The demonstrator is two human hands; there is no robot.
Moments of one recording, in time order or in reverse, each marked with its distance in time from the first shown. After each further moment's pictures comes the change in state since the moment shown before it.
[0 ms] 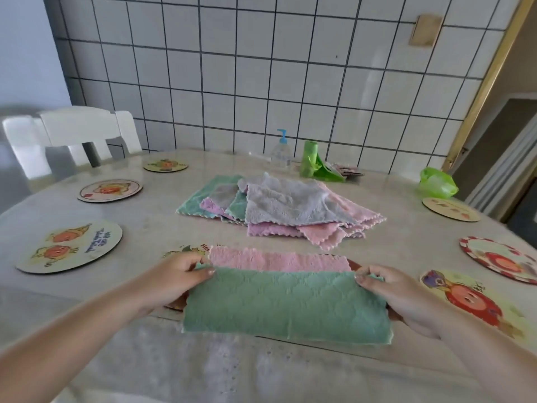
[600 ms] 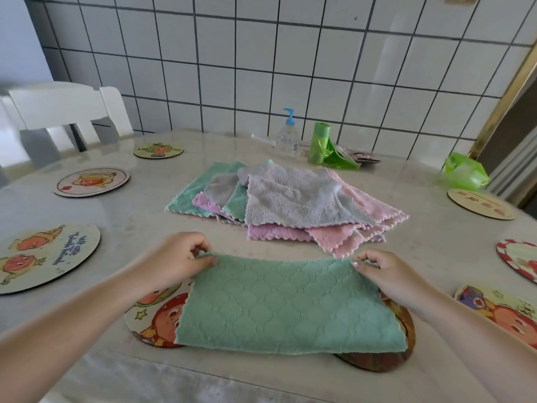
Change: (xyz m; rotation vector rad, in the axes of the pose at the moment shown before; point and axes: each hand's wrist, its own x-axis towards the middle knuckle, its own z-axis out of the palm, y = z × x) left_hand 0.092 -0.016 -0.017 0.430 0.110 0.194; right_hand 0.085 -0.010 -0.001 -0.357 0.088 -0.106
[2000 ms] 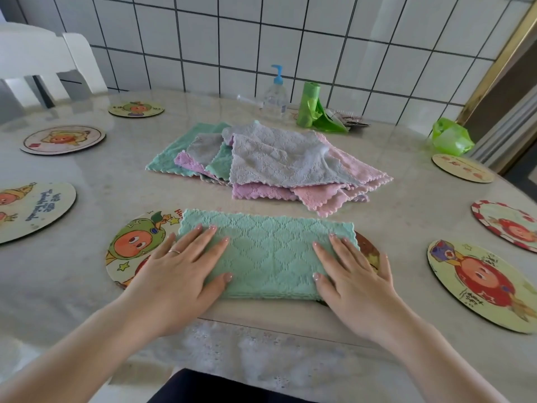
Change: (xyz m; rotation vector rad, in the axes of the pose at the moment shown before) left_hand -0.084 0.047 0.049 0.588 -0.150 0.116; right_hand -0.076 -0.007 0.053 -0.683 -0.073 -0.024
